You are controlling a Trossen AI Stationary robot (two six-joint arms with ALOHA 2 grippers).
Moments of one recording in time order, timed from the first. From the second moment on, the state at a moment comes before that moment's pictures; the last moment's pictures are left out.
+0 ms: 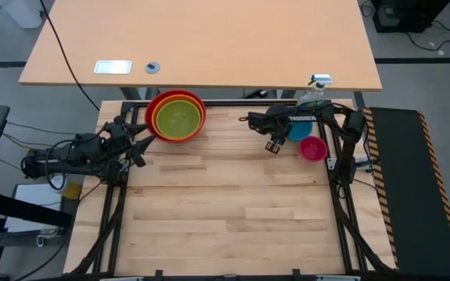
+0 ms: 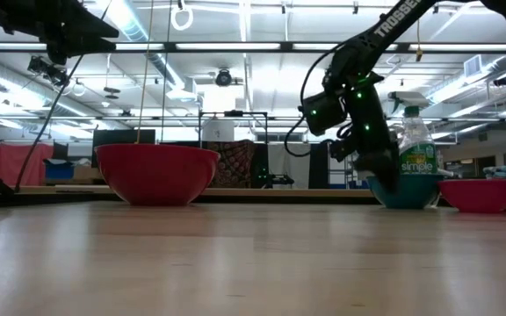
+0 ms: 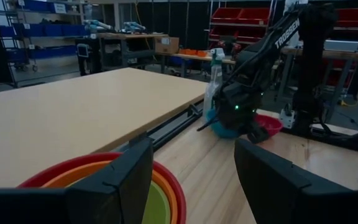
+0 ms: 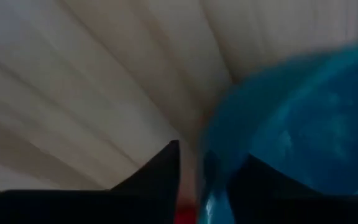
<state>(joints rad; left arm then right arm) -0.04 0.19 0.46 -0.29 -0.60 -0.07 -0.48 1.88 1.22 -1.14 0.35 0.18</state>
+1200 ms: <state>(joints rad) -0.04 0.19 0.46 -0.29 -0.65 -0.09 -0.25 2.09 1.70 -0.29 0.27 -0.72</state>
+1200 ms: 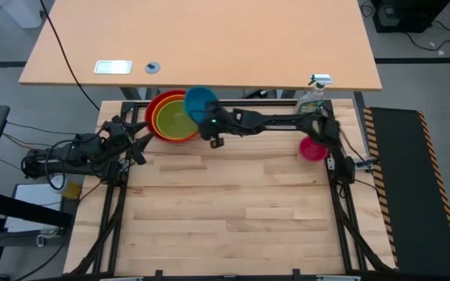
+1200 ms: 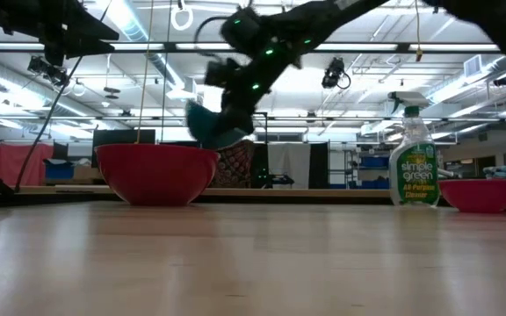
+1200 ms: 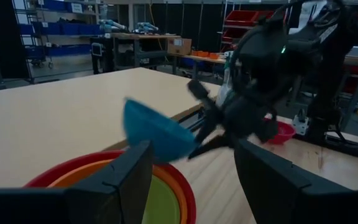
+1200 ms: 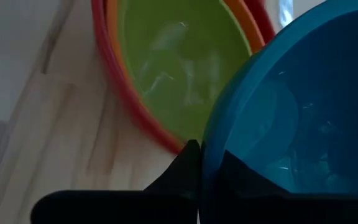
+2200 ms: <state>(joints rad) -0.04 0.19 0.46 -0.29 -0.65 -0.10 -0.27 2.51 2.26 -0.40 0.02 -0.71</state>
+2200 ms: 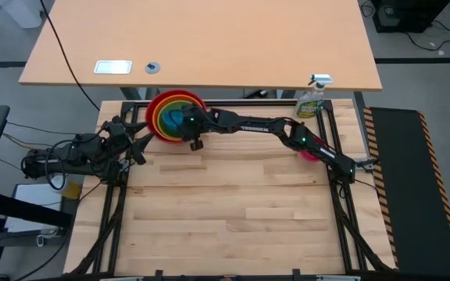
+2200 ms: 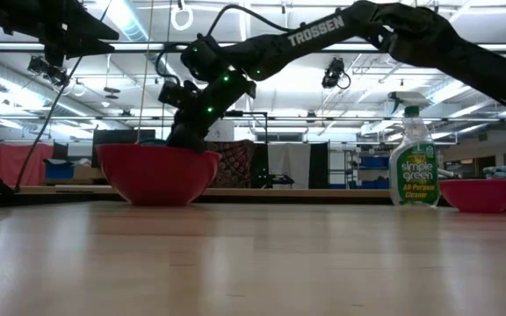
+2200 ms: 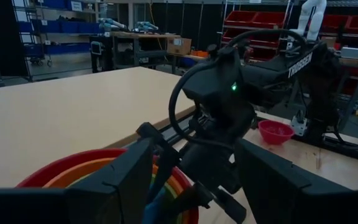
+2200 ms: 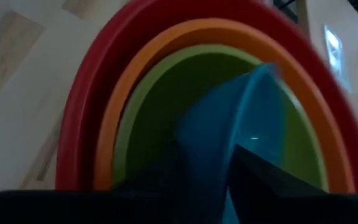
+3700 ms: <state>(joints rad) -0.04 0.19 0.46 -0.32 -0.65 -0.15 -0.17 2.05 1.67 -1.40 0.32 0.11</state>
